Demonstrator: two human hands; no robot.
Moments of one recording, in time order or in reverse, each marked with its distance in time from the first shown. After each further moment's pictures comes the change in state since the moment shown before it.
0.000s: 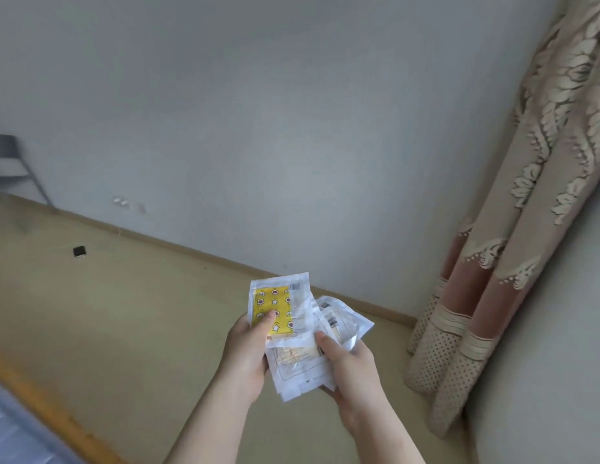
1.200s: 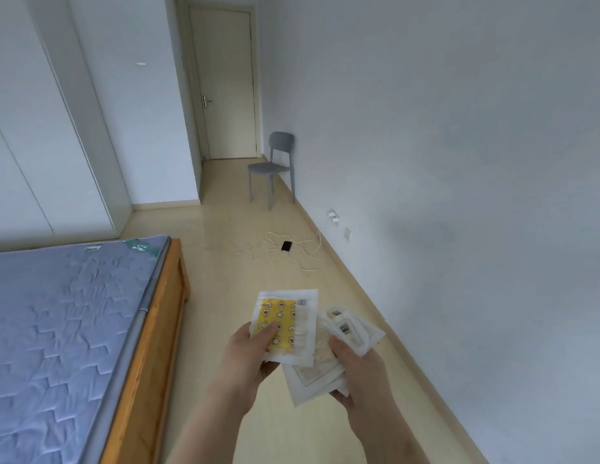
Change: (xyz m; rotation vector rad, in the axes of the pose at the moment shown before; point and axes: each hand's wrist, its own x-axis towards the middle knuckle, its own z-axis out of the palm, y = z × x) left_hand 0.479 0.244 -0.220 -0.200 0.768 0.227; right_hand 0.562 -0.030 0.407 -0.155 -0.654 0.334
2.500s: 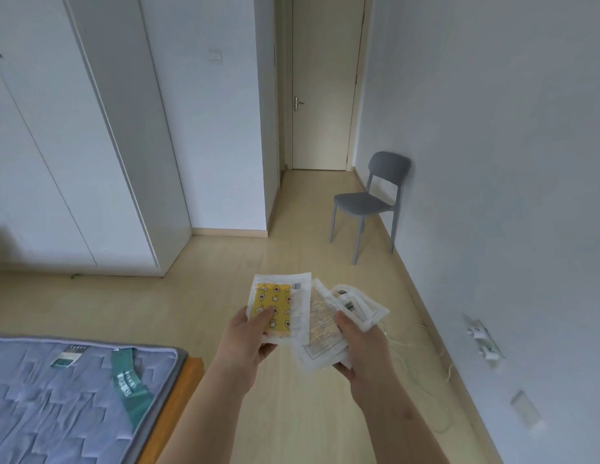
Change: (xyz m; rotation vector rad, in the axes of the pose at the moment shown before) left_hand 0.856 0.353 -0.083 -0.151 0.386 0.112; right_hand 0.843 -0.156 0.474 -0.094 -0.270 0.061
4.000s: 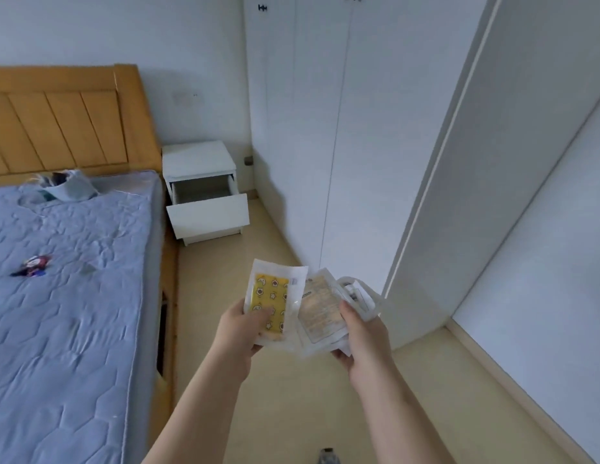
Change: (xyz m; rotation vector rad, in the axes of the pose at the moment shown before) left_hand 0.747 0.370 -0.432 -0.313 1.077 0.138; right_hand 0.668 0.162 0.867 -0.456 -0.831 0.455
